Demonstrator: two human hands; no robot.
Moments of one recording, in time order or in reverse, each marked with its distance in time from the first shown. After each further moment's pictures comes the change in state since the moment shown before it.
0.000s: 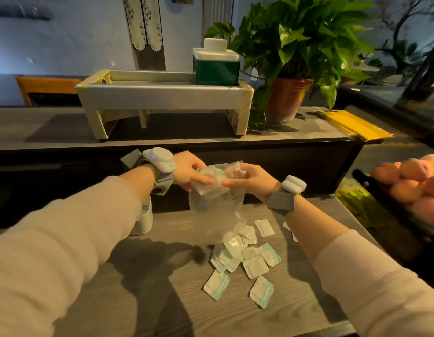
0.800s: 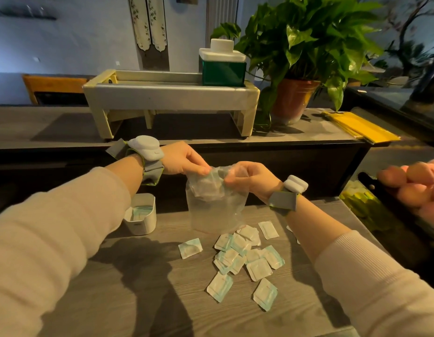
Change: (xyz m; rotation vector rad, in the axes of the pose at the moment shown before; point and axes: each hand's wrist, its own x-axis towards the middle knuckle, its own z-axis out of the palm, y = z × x) left_hand -0.015 -0.001 -0.028 -0.083 0.009 0.055; right_hand 0.008 -0.004 0.004 0.025 0.025 -0.063
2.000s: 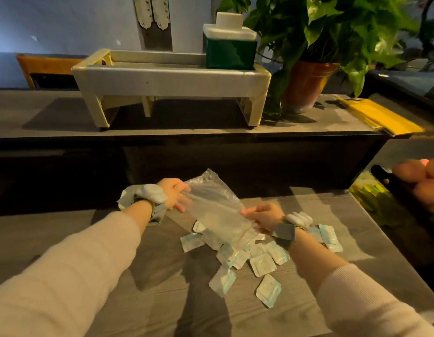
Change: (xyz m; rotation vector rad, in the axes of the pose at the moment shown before) left_hand 0.021 -0.113 0.071 -0.299 0.244 -0.349; right_hand -0.022 0.107 0.007 0.035 0.225 0.565
